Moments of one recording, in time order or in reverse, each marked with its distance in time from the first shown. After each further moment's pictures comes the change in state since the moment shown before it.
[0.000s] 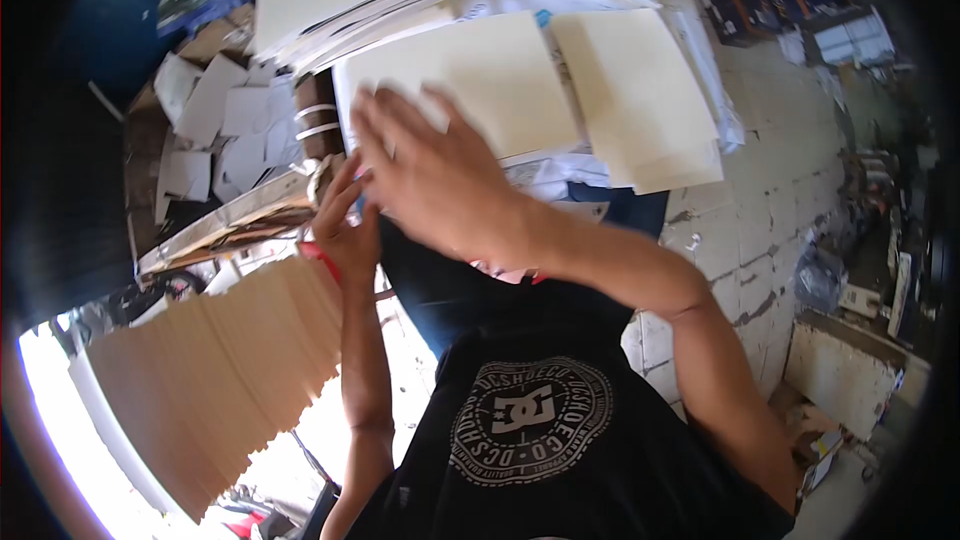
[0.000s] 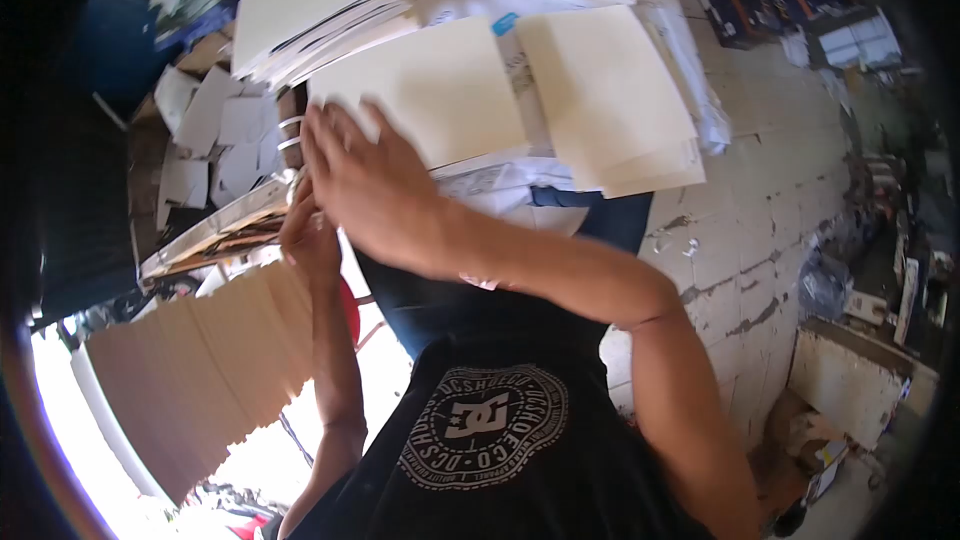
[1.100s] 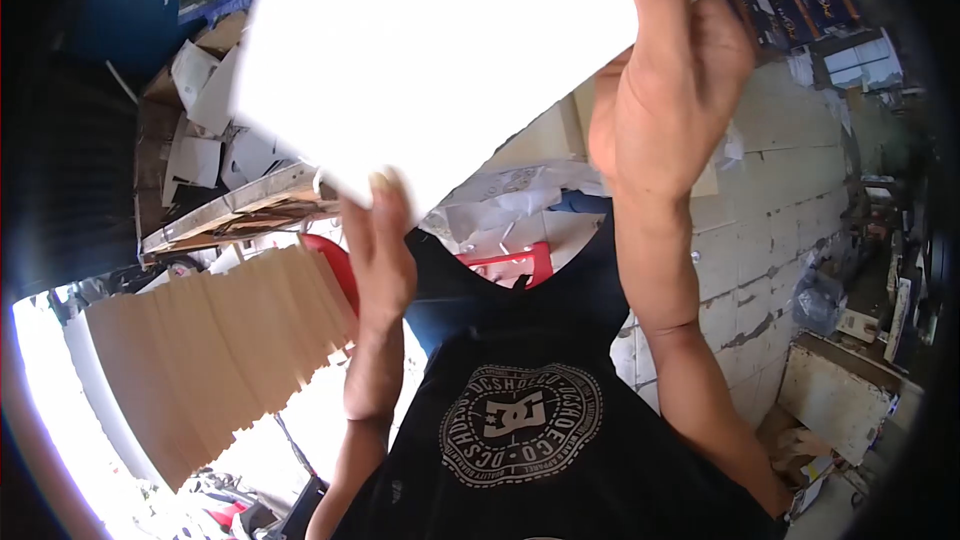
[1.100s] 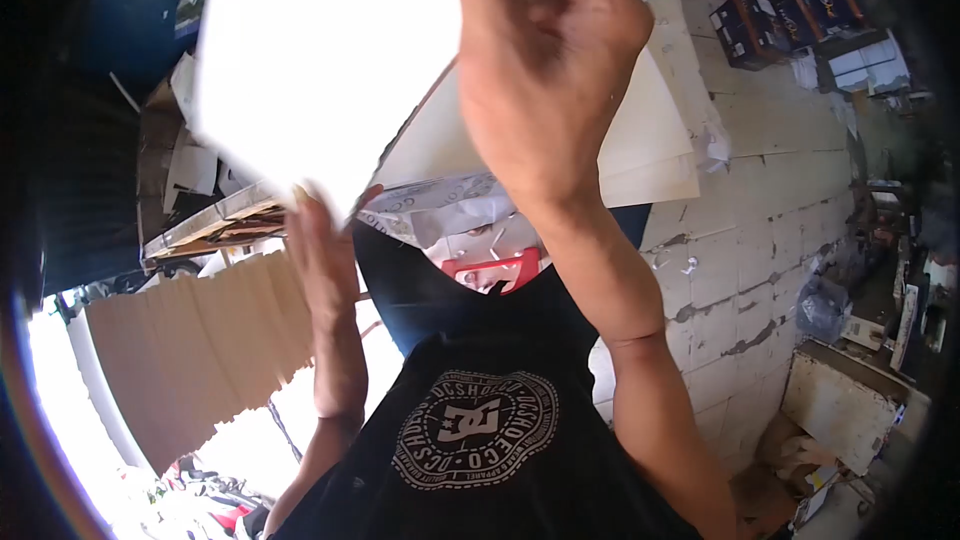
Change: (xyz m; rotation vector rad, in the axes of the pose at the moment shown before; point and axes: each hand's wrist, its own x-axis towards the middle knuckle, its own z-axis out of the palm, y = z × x) left_hand 0.011 0.130 0.037 -0.394 0.103 -0.416; right_hand 0.008 0.065 -0.117 1.075 0.845 0.307
